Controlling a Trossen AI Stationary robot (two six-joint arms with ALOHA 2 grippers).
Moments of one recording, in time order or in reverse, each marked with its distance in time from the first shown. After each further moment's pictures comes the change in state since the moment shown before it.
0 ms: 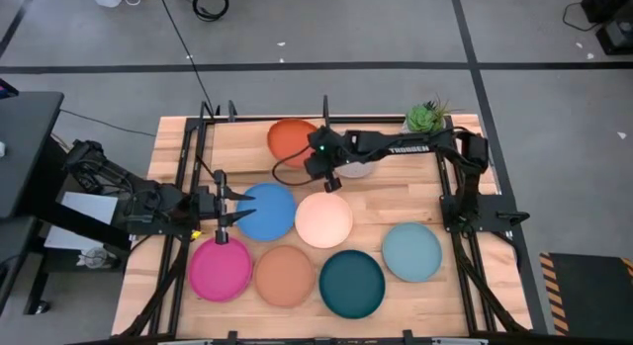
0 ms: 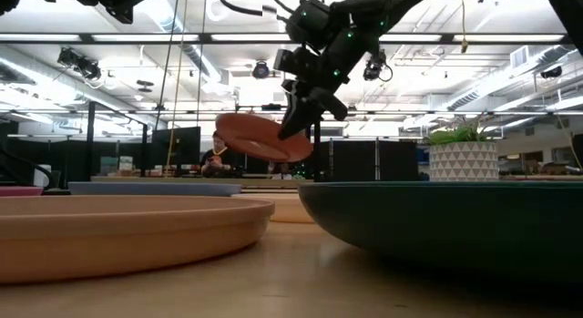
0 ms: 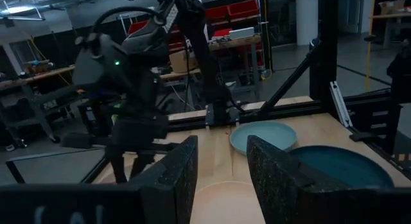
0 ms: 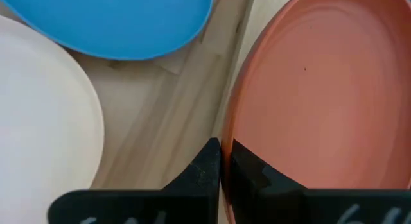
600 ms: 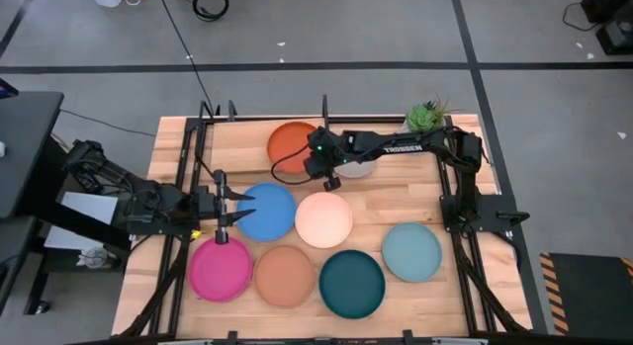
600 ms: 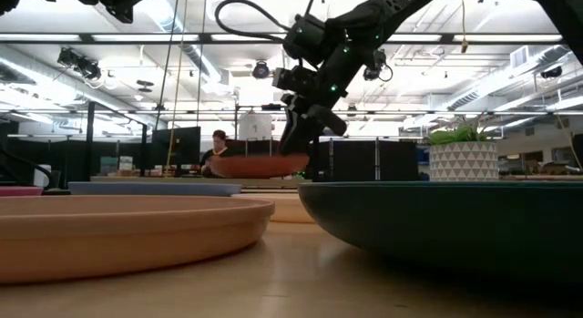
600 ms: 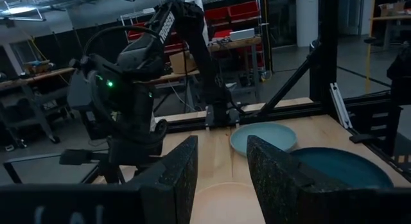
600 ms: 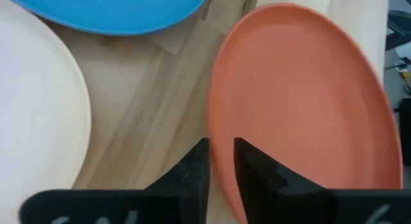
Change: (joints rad) left arm 0.000 0.000 0.000 0.006 0.000 0.000; right arm -0.021 0.050 -0.003 0.013 0.024 -0.007
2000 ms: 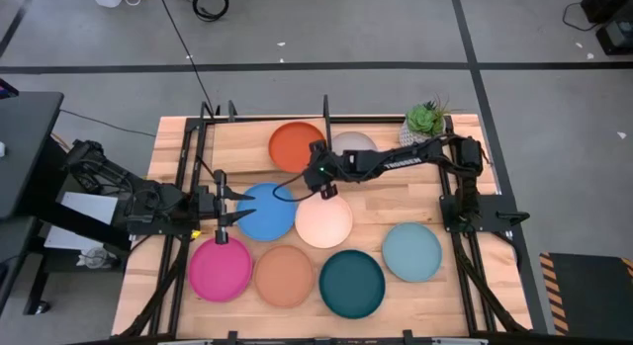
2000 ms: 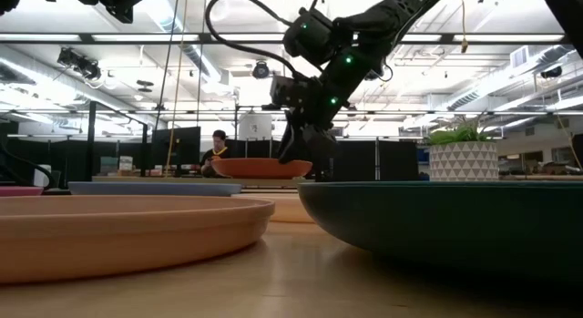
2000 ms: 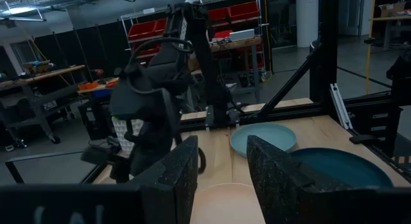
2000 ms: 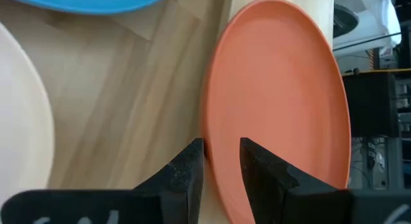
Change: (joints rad) left arm 0.001 0.000 0.000 0.001 0.000 0.000; right arm 0.110 -0.001 -0.142 0.232 0.309 0.009
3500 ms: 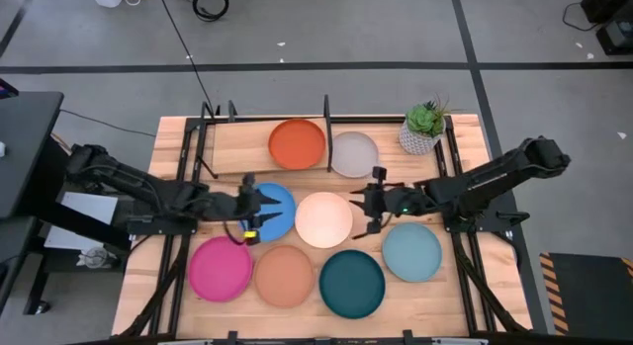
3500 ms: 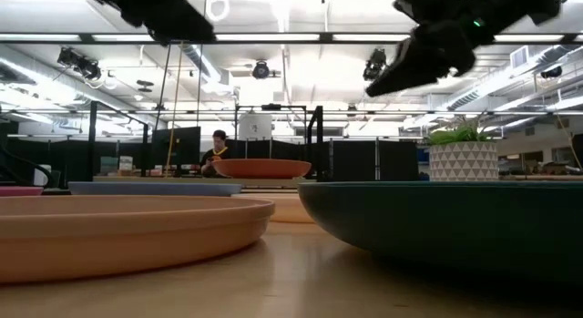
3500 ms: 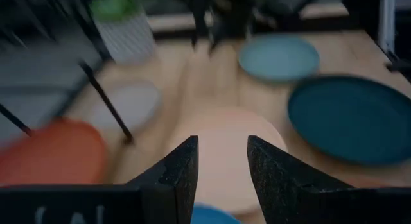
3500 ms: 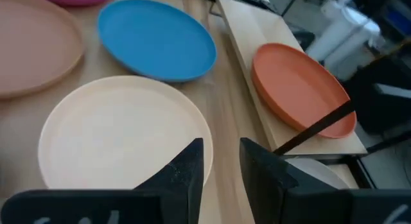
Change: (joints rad) left arm 0.170 0.436 0.328 -0.416 0.147 -0.297; right arm 0.373 -0.695 -0.645 0.187 0.181 0.572
